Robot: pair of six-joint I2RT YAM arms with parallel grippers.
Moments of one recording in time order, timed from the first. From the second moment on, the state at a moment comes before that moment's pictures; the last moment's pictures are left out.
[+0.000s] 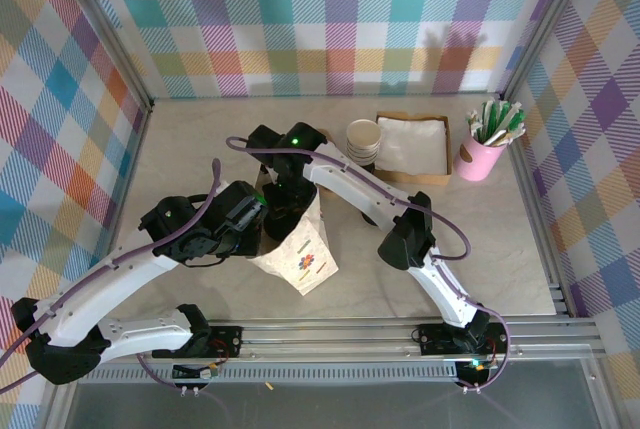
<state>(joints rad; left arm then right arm) -0.90 1.06 1.27 -1.38 -0.24 -0.79 0.97 2.33 2.53 -1.59 -0.08 0.47</state>
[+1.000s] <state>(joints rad) -0.90 1.07 1.28 -1.37 -0.24 -0.78 0.96 2.33 2.50 -1.55 -0.03 0.34</state>
